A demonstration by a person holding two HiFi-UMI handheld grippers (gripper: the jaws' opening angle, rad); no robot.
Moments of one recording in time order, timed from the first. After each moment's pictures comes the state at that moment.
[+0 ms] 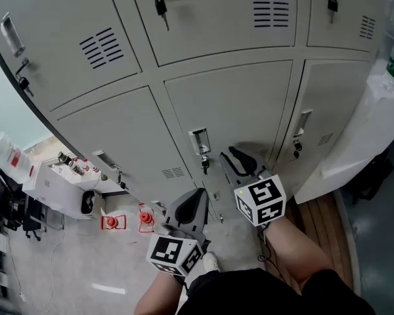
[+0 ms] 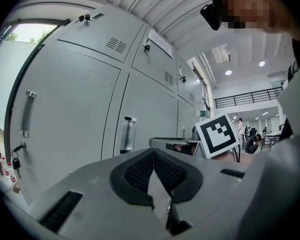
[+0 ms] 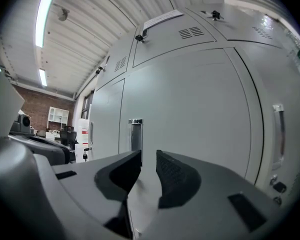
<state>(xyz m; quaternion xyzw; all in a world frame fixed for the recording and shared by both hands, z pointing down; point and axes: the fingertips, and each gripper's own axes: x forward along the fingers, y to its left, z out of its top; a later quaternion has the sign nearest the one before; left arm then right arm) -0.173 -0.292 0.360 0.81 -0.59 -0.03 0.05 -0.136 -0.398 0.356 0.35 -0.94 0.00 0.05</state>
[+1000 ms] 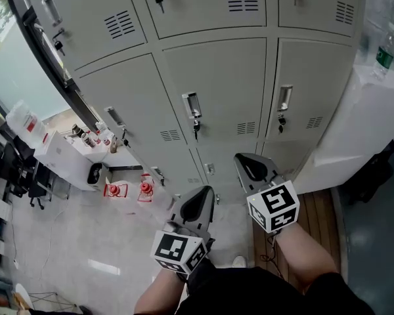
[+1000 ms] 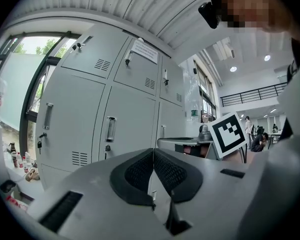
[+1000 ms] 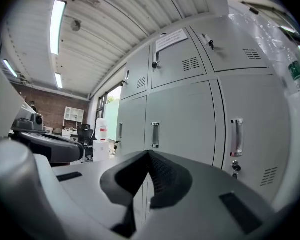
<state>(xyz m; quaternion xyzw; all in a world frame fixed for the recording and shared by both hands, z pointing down) -0.071 -0.185 0.360 0.78 -0.62 -0.03 0.05 -0.032 -0.278 0.355 0.28 -0.96 -0.02 0.06</state>
